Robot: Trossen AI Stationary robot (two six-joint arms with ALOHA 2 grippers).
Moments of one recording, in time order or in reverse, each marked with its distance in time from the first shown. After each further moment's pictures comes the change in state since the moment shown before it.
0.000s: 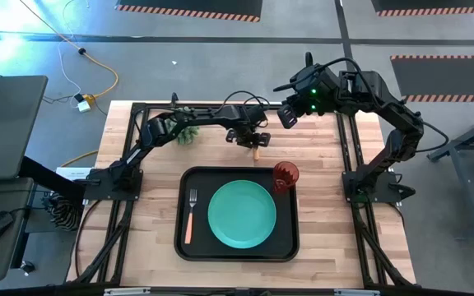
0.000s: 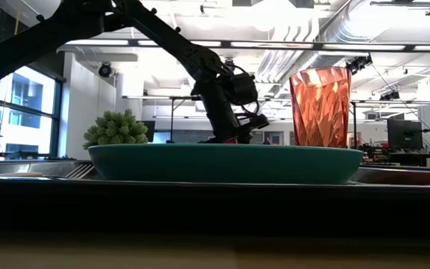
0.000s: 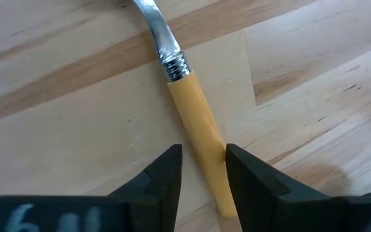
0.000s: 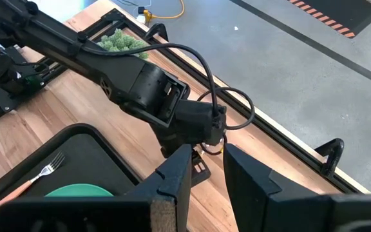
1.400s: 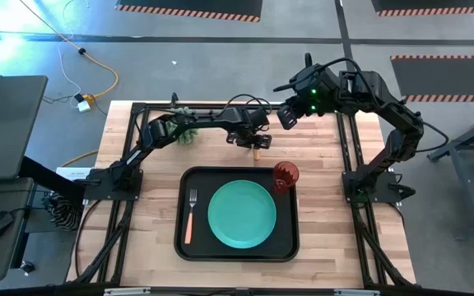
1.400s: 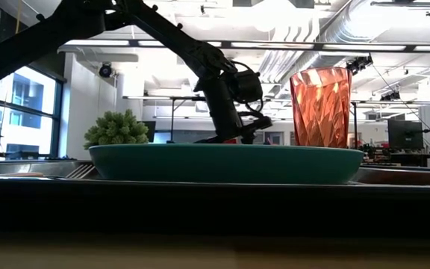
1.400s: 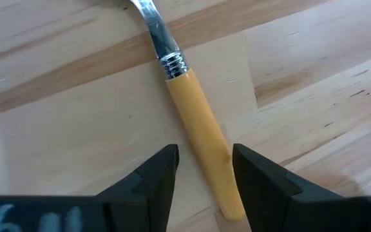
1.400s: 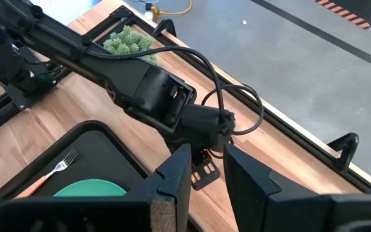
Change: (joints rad) left arm -0.022 0.001 0.003 -0.042 -0.111 -0.020; right arm 0.000 0.000 0.000 0.000 -0.039 0.027
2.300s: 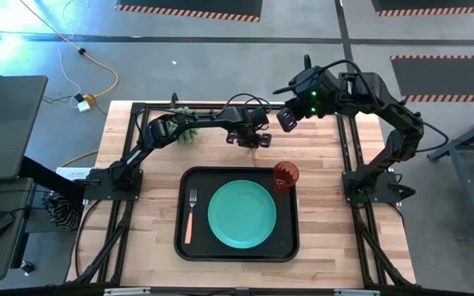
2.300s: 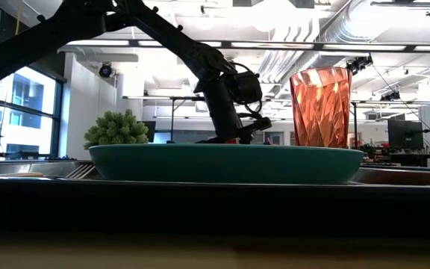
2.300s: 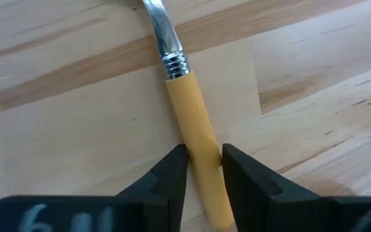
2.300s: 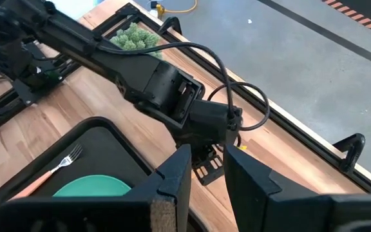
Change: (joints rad) left arm -0.005 0.037 0.004 0.019 0.024 -0.040; right arm 0.016 0.000 0.000 0.000 -0.008 0.000
